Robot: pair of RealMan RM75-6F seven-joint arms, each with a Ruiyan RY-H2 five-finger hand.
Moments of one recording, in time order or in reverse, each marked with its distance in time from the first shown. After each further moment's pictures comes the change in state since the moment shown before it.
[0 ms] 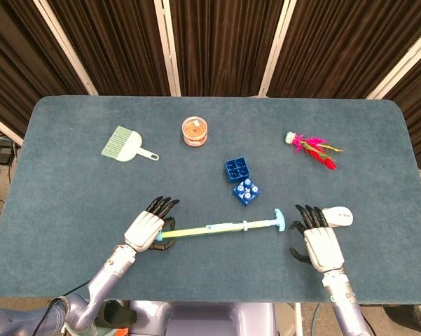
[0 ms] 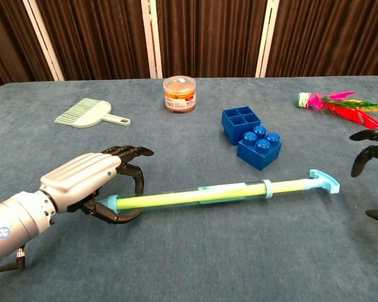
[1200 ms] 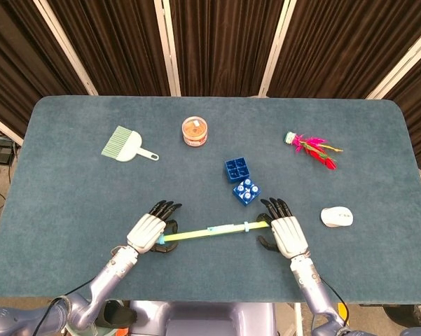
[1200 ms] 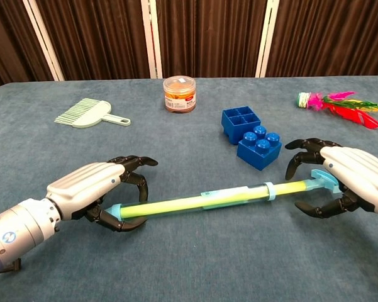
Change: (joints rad) left arm -0.013 -0.021 0.024 0.036 -0.006 -0.041 -0.089; right arm 0.141 -0.248 0.028 0.304 -0.023 -0.072 0.210
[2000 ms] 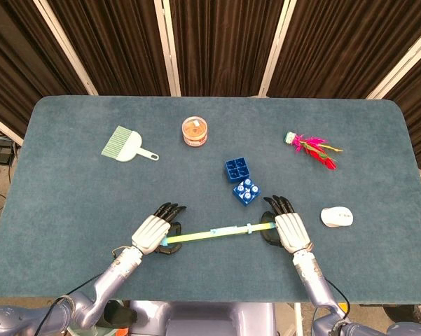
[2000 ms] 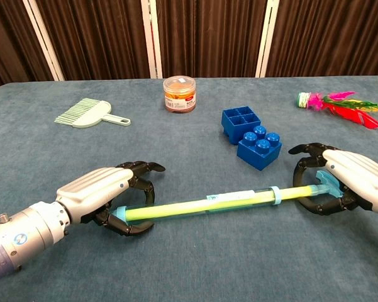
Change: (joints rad) left arm -0.018 -0.024 -0.004 0.014 -0.012 -0.038 -0.017; right arm 0.031 -0.059 -0.011 0.190 0.008 -0.017 0.180
